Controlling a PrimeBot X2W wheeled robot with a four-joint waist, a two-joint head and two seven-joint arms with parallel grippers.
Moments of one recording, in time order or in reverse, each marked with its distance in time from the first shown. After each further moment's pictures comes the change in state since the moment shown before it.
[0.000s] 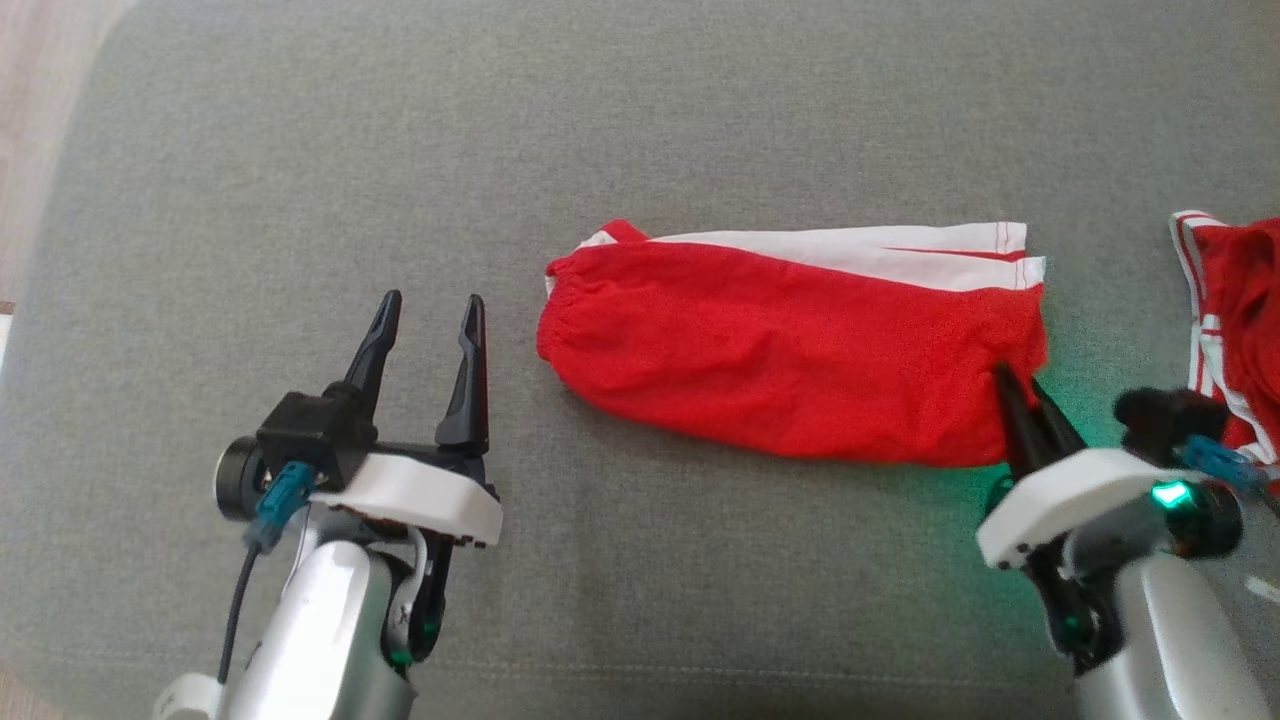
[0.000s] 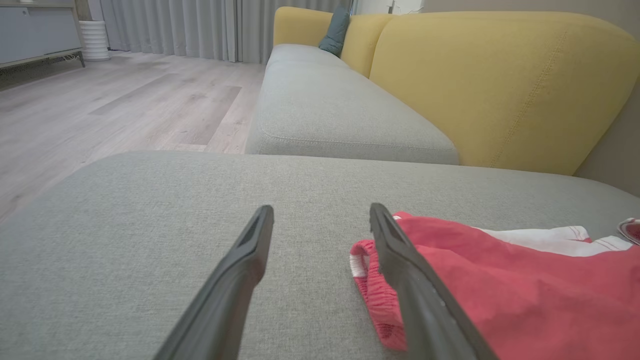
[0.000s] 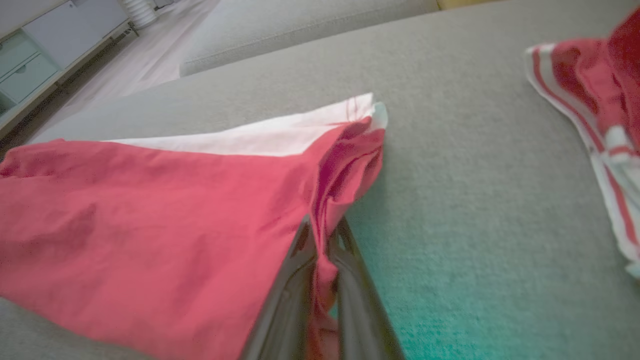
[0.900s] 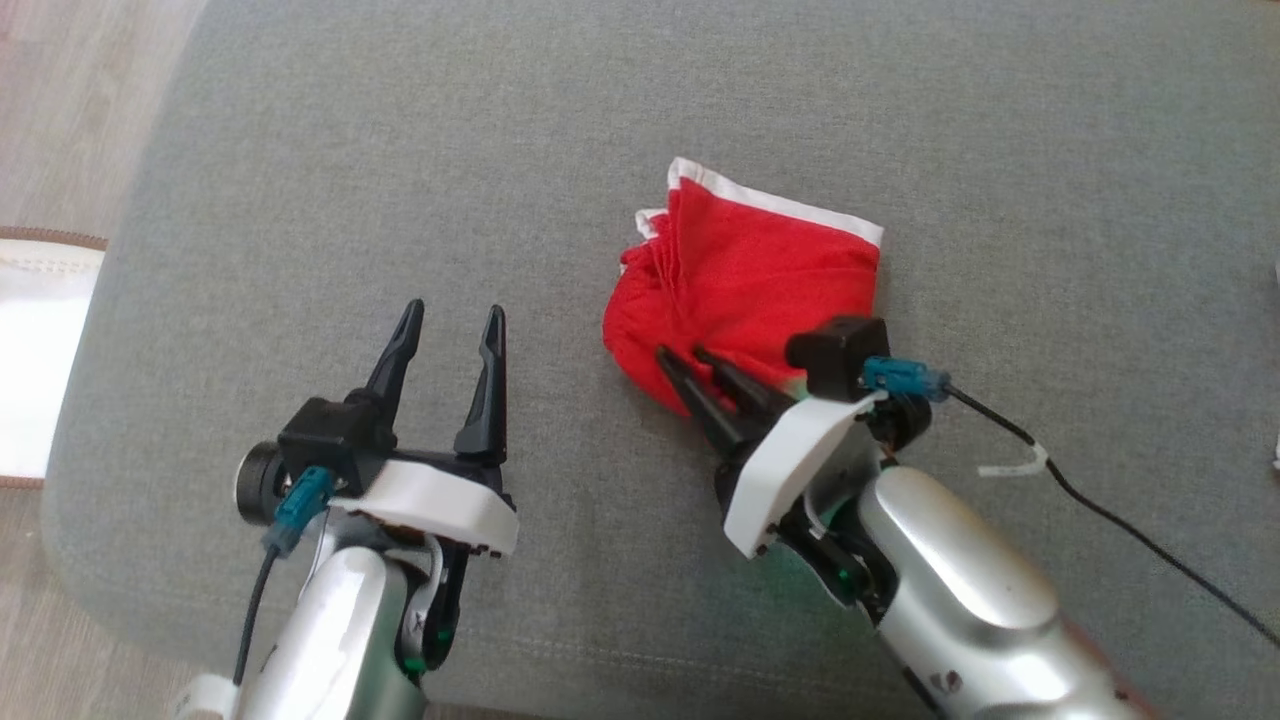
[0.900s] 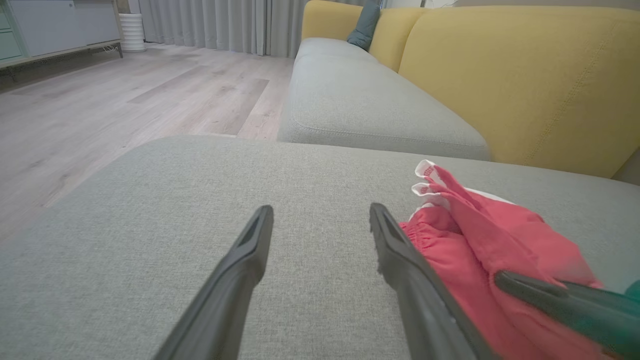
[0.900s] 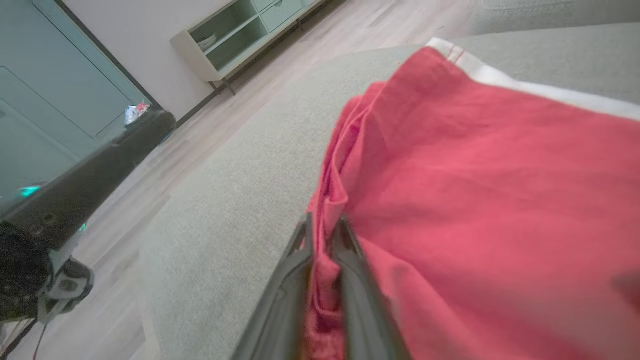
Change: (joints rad) left arm 0.004 -0.001 -0.034 0.007 -0.015 0.002 0.000; right arm -0.318 -0.015 0.681 0.186 0.293 0.000 -0.055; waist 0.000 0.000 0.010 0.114
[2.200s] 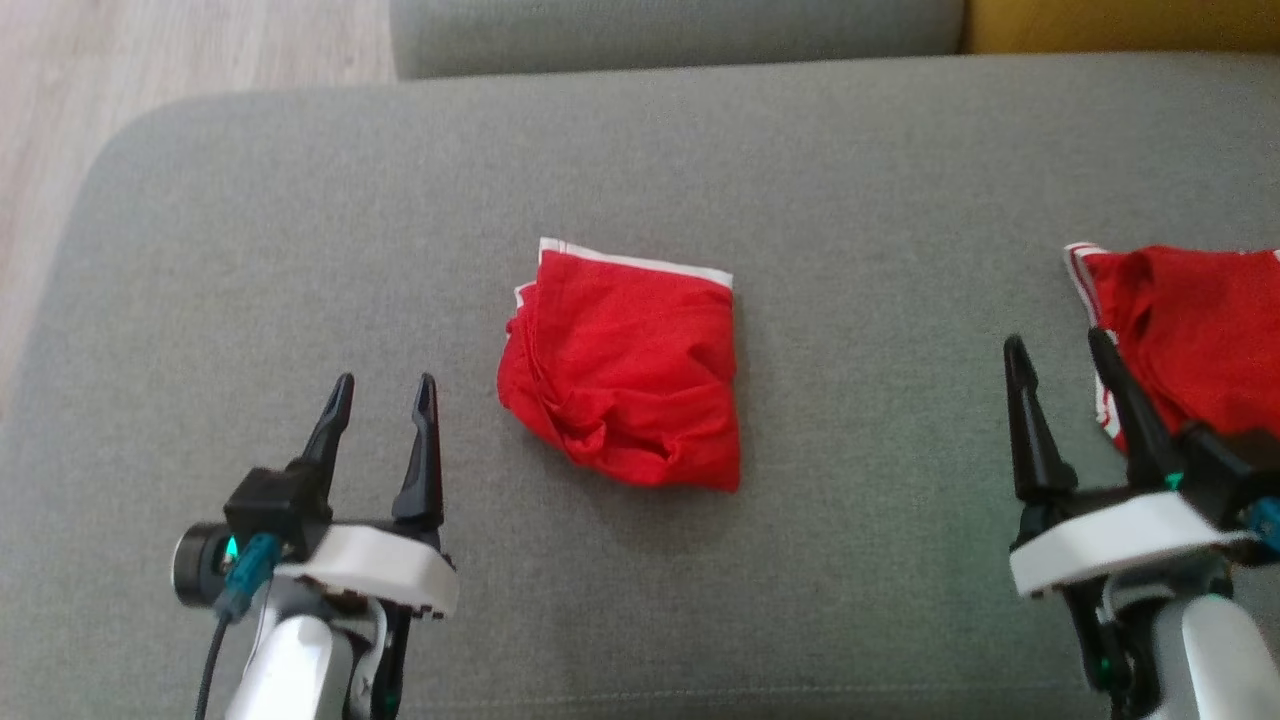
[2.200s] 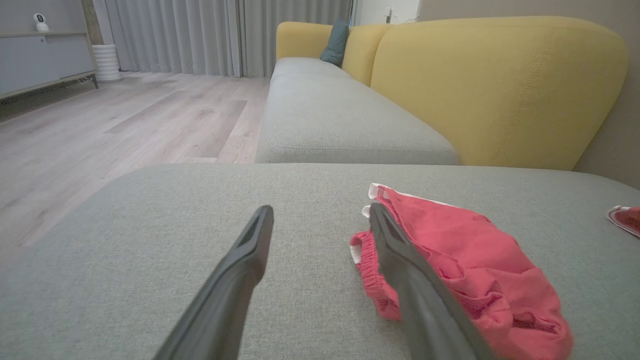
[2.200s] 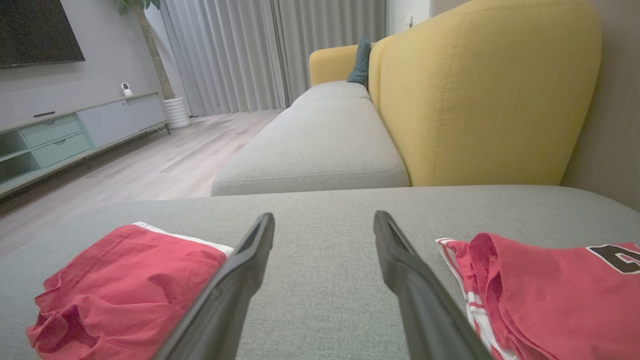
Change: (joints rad) left arm 0.118 0.054 0.063 -0.024 0.013 0.035 0.001; right arm 0.439 -0.014 -0.652 -0.469 -0.363 0.000 -0.078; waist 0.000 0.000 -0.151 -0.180
